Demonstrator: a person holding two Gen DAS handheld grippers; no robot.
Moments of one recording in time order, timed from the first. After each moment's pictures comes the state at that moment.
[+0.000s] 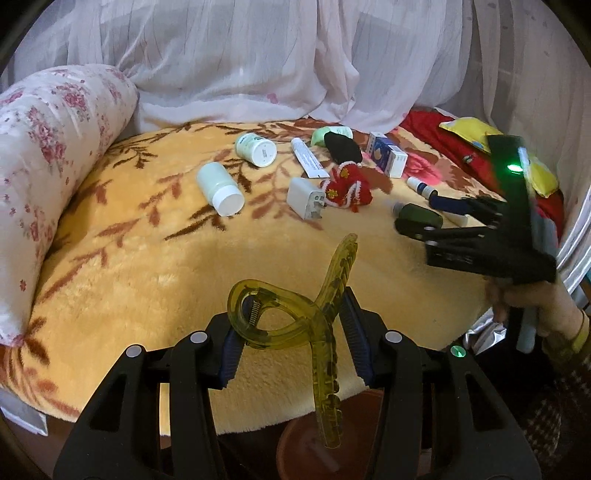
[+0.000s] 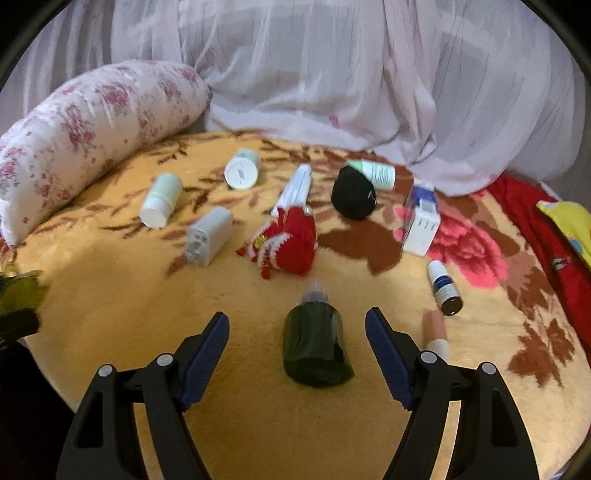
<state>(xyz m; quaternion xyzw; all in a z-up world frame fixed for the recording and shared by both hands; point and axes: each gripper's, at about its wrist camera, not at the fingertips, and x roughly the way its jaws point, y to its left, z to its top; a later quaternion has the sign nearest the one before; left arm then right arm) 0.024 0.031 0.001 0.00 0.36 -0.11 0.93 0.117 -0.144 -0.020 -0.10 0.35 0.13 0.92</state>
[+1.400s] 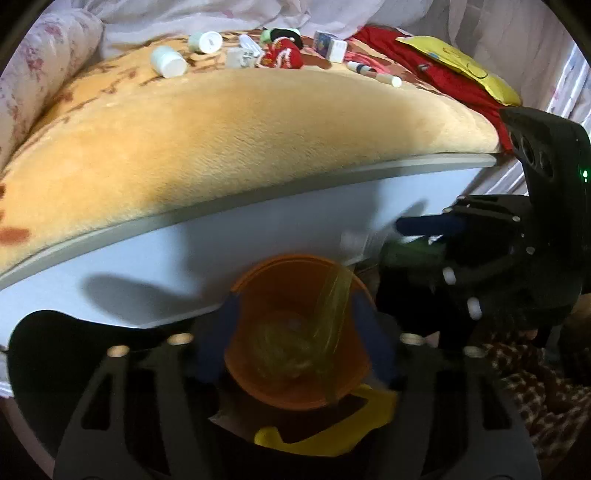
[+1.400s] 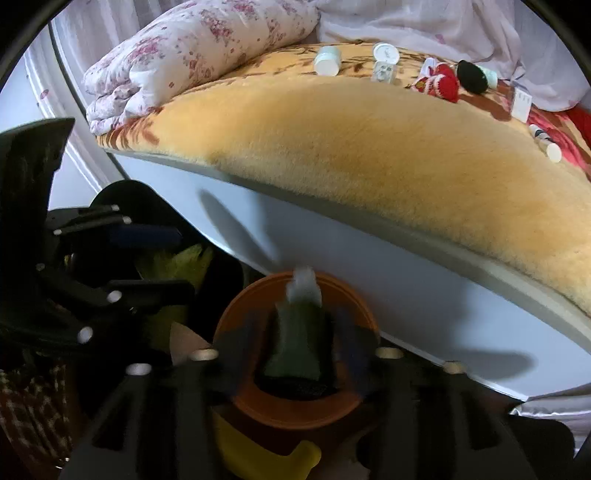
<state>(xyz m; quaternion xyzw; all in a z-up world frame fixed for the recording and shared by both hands) -0.088 -0.004 -0.062 0.01 0.48 -0.17 0.86 -0.064 -0.119 -0.070 -0.09 0.48 0.31 0.81</state>
